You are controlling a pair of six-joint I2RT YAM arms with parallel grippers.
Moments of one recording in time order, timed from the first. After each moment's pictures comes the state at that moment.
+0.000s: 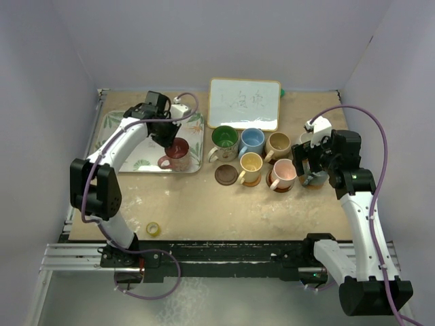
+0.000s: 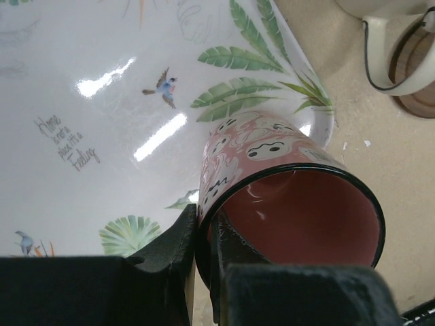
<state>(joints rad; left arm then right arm) -0.26 1.74 1.46 -0.79 0.18 0.33 0.00 0.90 0.97 -0.70 -0.20 -0.31</state>
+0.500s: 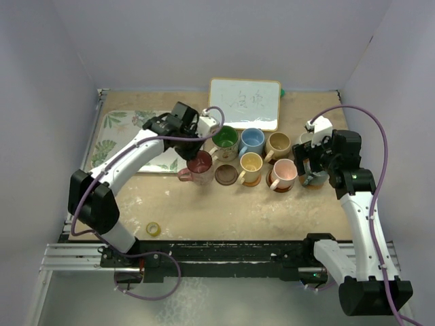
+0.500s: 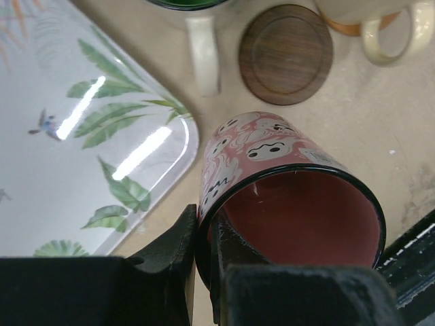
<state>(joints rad) -0.51 1.61 1.44 -0.84 0.16 0.23 0.00 0.90 0.97 -0.70 -0.17 -0.32</state>
